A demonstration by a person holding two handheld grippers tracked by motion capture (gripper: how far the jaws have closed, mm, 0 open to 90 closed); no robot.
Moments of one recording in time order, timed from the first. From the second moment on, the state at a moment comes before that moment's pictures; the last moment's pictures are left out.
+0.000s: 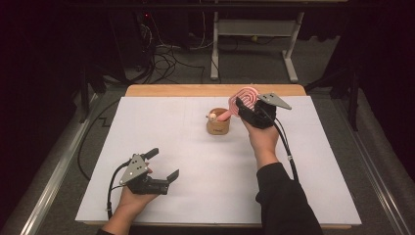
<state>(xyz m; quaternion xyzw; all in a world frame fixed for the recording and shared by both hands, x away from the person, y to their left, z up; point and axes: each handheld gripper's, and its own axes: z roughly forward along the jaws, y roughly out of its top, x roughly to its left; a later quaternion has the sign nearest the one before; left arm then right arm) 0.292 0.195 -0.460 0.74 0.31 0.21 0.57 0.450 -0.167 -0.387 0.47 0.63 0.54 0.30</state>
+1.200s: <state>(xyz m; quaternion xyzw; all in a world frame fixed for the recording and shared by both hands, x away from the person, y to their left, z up) 0.292 0.195 -0.460 0.74 0.31 0.21 0.56 0.449 -0.177 -0.387 0.47 0.63 0.54 0.29</state>
